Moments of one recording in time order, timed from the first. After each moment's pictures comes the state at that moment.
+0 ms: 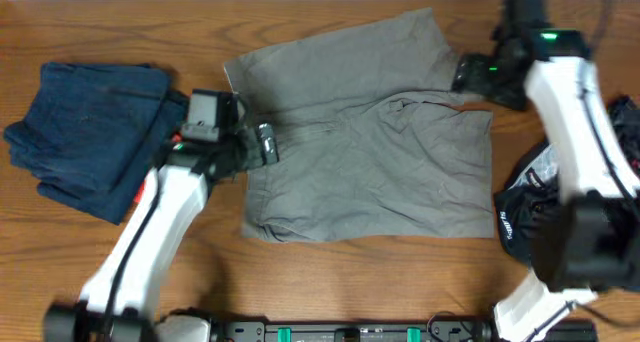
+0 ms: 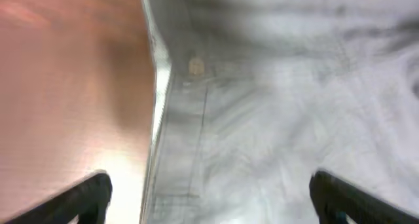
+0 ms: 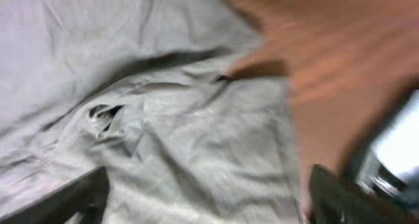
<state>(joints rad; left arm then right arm) -0.16 1.37 0.97 -0.68 0.16 -0.38 -0.01 1.83 1.71 -1.10 -0.05 0.35</state>
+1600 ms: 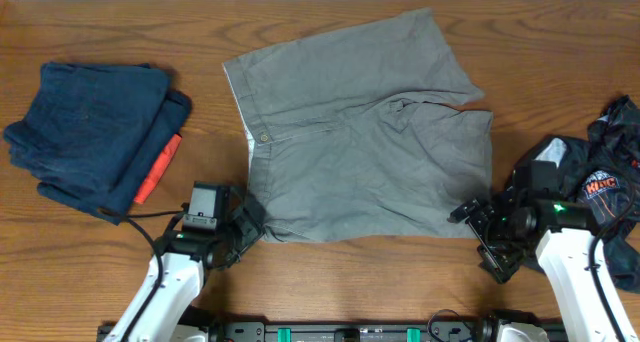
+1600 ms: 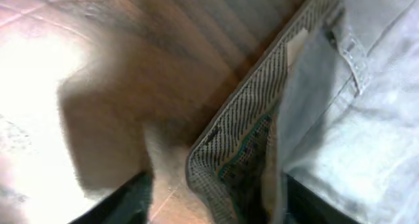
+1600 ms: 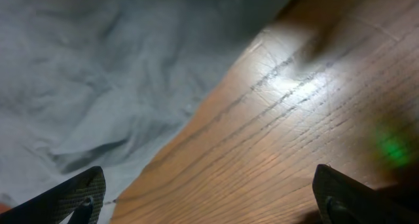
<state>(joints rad) -0.16 1.12 0.39 -0.50 0.20 -0.91 -0.09 1.15 0.64 -0.99 -0.28 0.89</state>
